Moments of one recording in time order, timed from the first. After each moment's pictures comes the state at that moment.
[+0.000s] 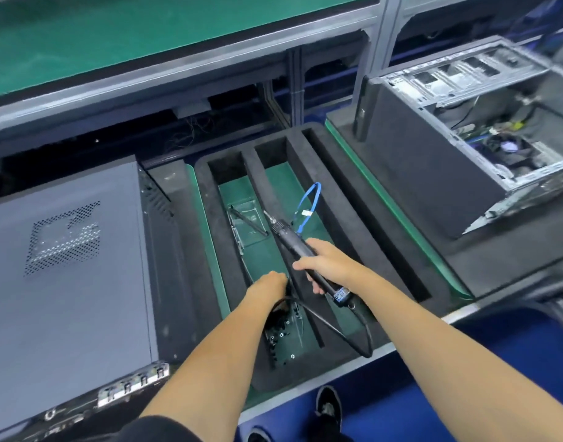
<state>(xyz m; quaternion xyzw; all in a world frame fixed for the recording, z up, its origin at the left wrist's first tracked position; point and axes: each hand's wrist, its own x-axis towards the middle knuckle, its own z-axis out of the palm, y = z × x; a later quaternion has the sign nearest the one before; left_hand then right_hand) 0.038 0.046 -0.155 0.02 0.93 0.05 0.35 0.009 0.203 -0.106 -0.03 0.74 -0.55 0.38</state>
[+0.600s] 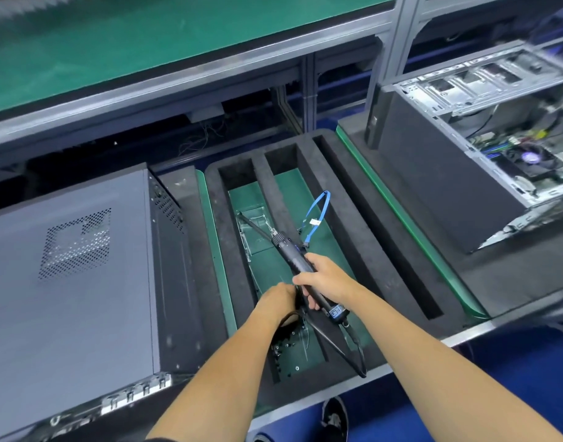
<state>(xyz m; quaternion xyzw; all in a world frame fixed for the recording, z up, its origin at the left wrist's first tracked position) 0.047 0.051 -0.159 0.02 0.94 0.11 0.31 0.012 0.190 -0.121 -0.06 0.74 -0.57 0.37</state>
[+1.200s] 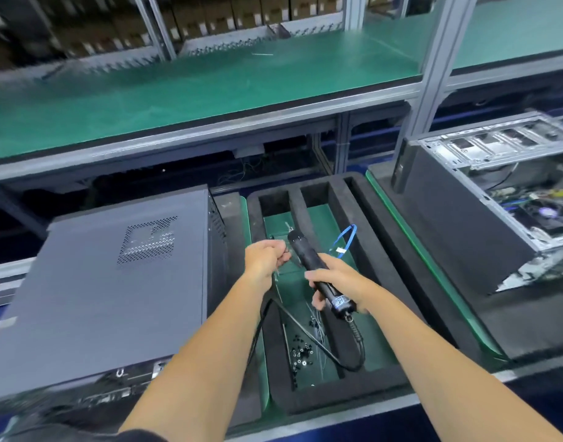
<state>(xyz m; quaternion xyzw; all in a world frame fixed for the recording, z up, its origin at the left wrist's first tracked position) 0.019 -0.005 -0.050 -0.34 0.62 0.71 -0.06 0.016 0.176 -0.045 -0.09 0.64 -0.64 0.41</state>
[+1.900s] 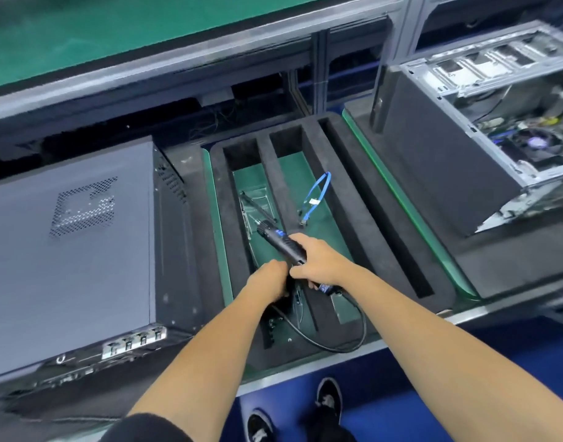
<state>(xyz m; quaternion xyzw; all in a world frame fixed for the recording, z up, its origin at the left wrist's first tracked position) 0.062 0.048 -0.150 -0.01 0.96 0.07 0.28 0.020 0.193 -0.115 -0.19 0.81 -0.44 0.32</state>
